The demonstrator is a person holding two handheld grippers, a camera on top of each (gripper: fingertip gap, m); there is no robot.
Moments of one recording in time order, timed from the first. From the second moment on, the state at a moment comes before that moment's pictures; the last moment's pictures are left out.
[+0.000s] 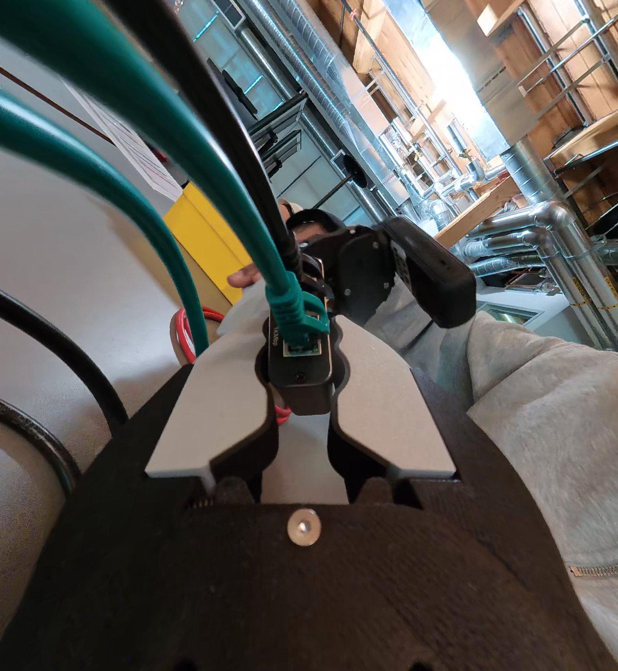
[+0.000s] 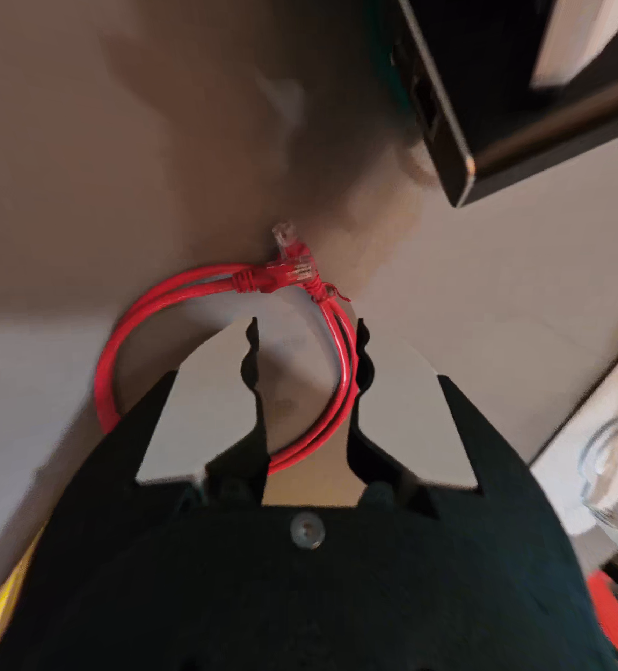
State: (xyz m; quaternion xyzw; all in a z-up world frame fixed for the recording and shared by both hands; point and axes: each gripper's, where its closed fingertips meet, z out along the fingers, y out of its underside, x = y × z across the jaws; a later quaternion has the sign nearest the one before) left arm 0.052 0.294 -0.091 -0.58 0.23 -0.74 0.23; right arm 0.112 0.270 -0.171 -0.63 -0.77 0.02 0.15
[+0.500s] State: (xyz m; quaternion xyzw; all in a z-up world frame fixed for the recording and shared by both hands) left arm 0.046 0.293 -0.094 -0.58 0.20 -0.77 0.20; right arm 0.099 0.265 -0.191 -0.69 -0.71 0.12 0.04
